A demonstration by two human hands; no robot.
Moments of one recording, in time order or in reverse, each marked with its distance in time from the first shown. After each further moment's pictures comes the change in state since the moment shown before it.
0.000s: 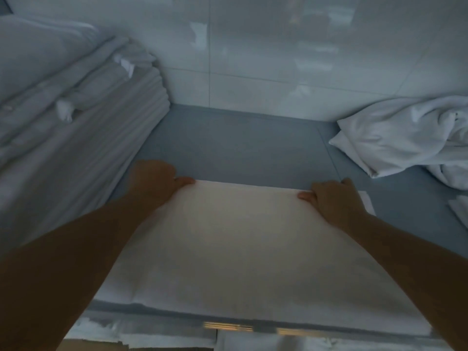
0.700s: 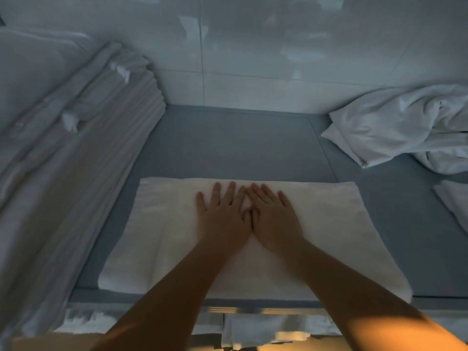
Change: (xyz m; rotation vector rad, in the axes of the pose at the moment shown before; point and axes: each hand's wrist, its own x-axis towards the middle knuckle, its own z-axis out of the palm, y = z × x) left_hand -0.087 0.134 -0.006 -0.297 -0.117 0.119; right_hand -0.046 -0.125 -0.010 0.450 0.049 -0.077
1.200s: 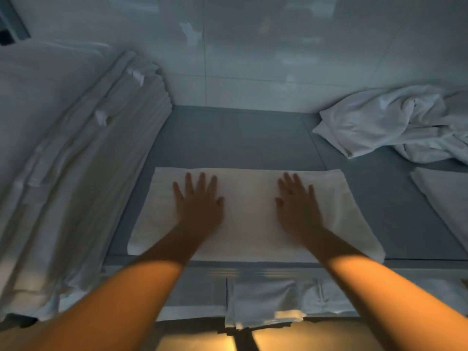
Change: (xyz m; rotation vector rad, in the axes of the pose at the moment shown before) left_hand -0.042 -0.047 -0.042 0.096 -0.024 -0.109; right_hand -0.048 0.009 -0.046 -0.117 -0.087 0.223
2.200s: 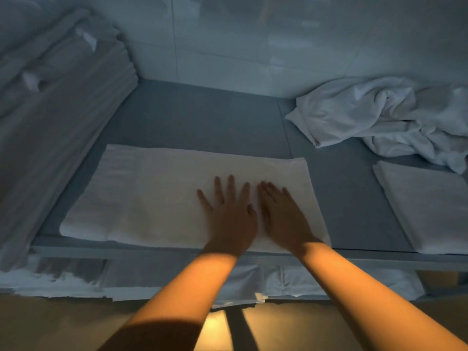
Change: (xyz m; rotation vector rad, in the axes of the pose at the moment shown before) left_hand -0.049 0.164 0.022 -0.216 0.071 0.067; right_hand -0.034 0.088 0.015 0.056 0.005 -0.282
